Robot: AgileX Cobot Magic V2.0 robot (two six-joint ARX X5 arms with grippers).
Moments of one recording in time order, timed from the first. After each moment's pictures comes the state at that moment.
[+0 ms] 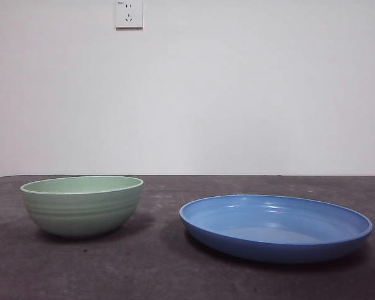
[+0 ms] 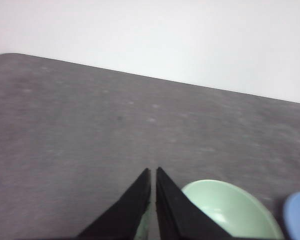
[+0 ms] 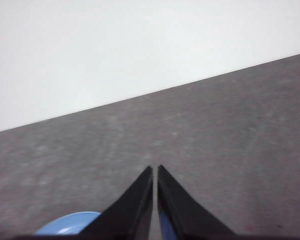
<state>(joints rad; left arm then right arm) -0.09 0.21 0.32 -0.25 0.11 -0.22 -0.03 0.08 0.39 -0.39 -0.15 0.34</state>
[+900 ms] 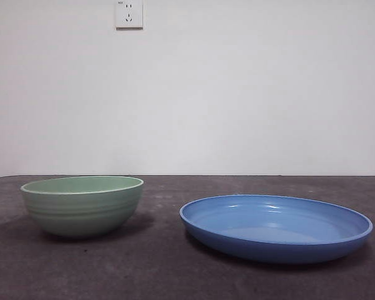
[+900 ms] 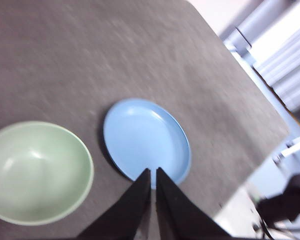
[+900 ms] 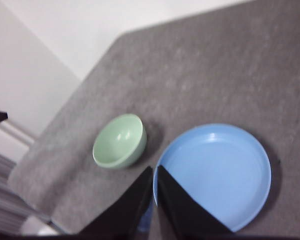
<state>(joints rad) -0.23 0.78 0.93 -0.70 0.67 -0.19 0.01 0.48 0.85 -0.83 -0.69 0.28</state>
